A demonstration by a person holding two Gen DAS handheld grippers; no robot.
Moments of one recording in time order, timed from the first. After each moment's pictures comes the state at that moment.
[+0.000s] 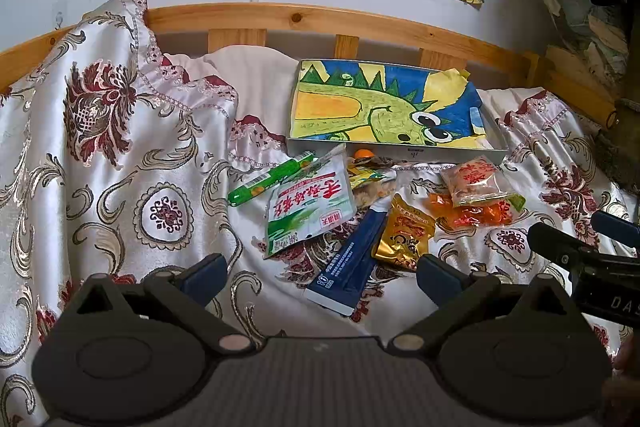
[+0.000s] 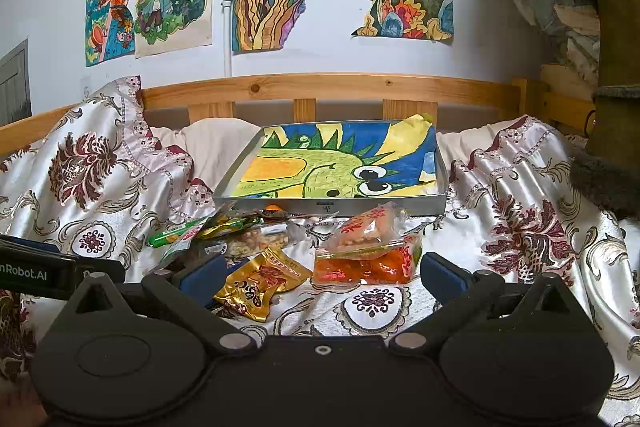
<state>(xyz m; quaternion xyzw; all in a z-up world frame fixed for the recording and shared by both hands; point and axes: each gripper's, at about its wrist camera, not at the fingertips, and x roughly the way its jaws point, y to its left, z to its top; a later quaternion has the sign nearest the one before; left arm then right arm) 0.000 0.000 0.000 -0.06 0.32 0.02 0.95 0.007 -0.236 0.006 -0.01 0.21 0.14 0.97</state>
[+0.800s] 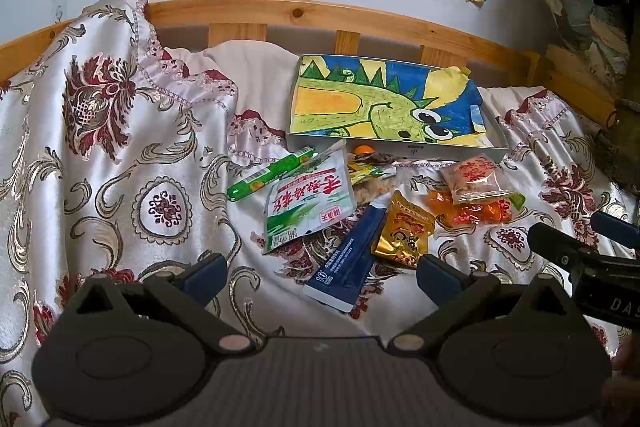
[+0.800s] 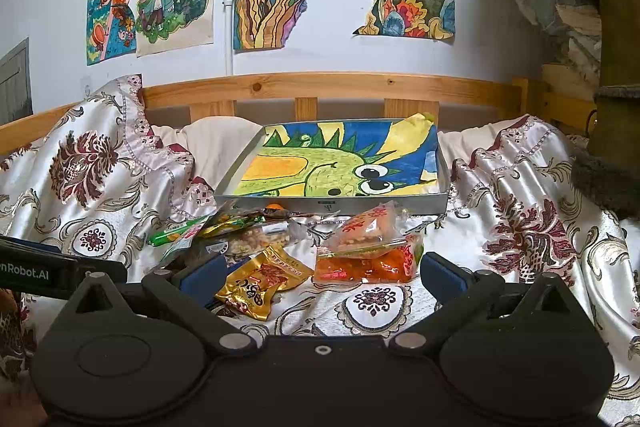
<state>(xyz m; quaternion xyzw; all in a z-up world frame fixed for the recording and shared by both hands) 0.000 -0.002 -0.004 -0.06 0.32 0.02 0.95 0.007 -0.235 0.006 -0.01 0.21 0.14 0.97</state>
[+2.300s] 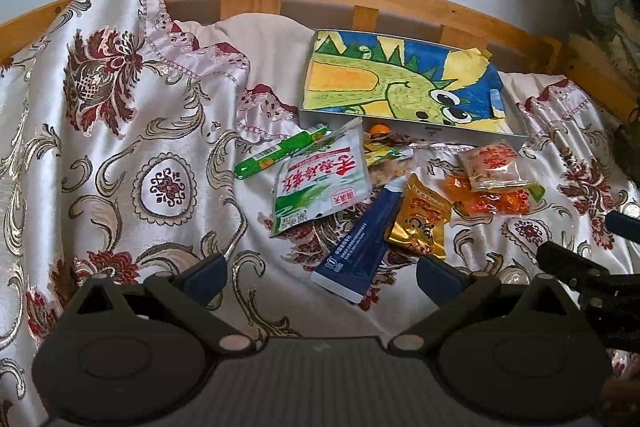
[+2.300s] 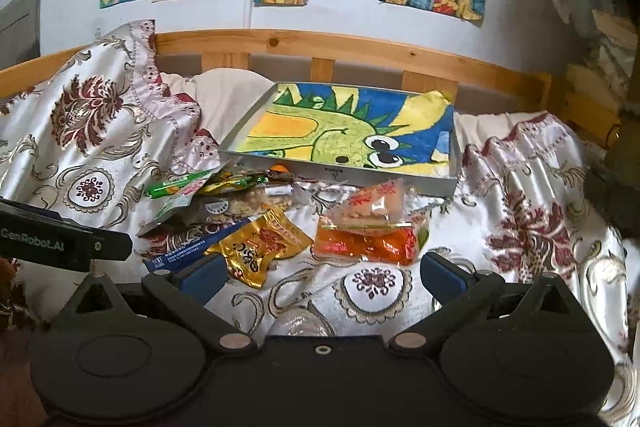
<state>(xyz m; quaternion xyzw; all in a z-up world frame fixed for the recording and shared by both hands) 0.017 0.002 -0.011 -0.08 0.36 0.04 0.93 0.022 -0.224 0.009 -0.08 0.26 0.16 0.95</state>
